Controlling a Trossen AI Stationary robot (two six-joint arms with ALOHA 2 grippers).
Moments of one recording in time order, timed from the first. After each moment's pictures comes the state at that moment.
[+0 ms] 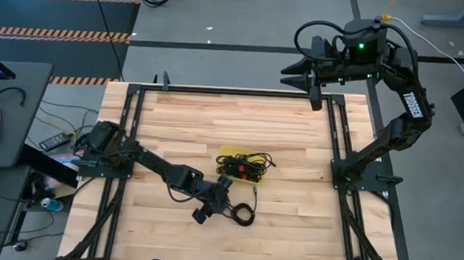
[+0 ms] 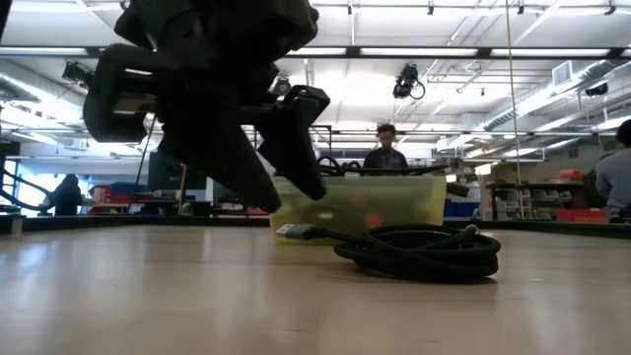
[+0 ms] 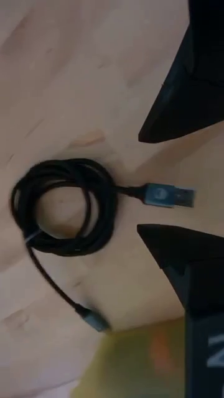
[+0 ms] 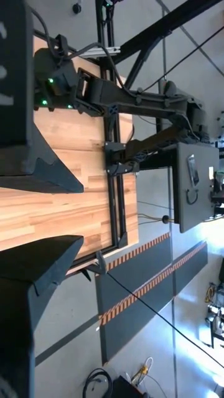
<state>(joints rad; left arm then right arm) -0.33 1.85 1.07 -0.07 -0.03 0.34 -0.32 1.50 2.33 -1.21 -0.20 -0.11</state>
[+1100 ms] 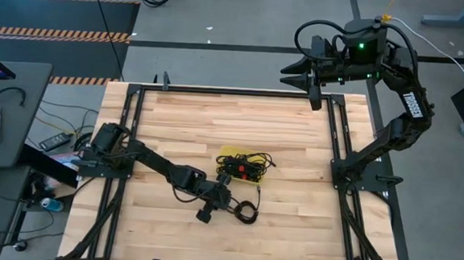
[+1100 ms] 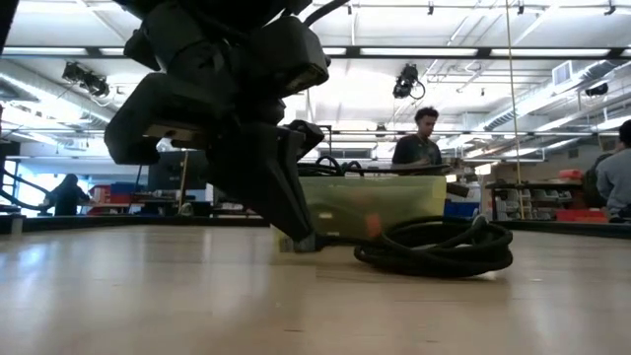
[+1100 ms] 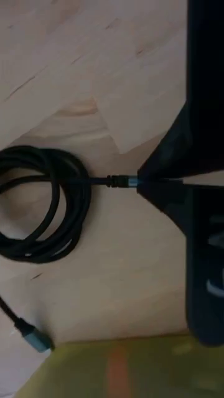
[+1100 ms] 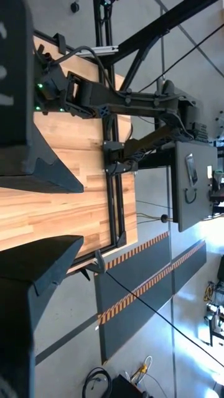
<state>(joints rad) -0.31 1.91 1.07 -0.05 -0.04 0.17 -0.32 1.50 2.33 -1.21 -0.20 -0.11</state>
